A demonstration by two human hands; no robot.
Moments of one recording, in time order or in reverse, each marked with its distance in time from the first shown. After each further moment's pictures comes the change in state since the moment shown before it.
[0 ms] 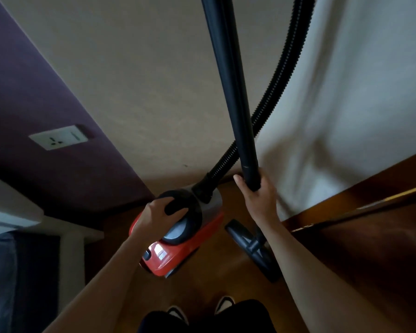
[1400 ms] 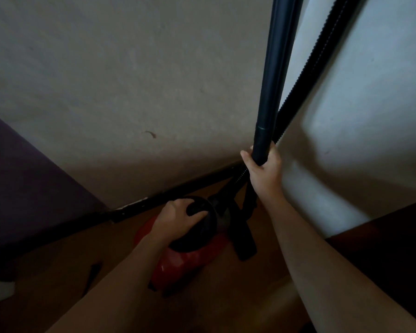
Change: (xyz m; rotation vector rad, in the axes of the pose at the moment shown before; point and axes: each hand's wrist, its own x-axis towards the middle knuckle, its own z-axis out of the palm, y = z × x) left_hand 0.232 -0.287 0.289 0.202 -0.129 0.177; right_hand 0.086 0.385 0.178 0.090 0.234 -0.053
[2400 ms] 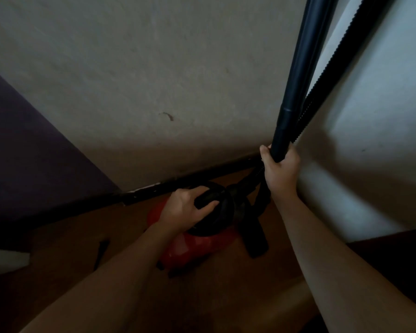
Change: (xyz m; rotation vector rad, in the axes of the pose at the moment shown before) left_hand 0.000 -0.030 0.014 0.017 0.277 0.259; right_hand -0.005 0.024 0.020 0.019 0.005 0.088
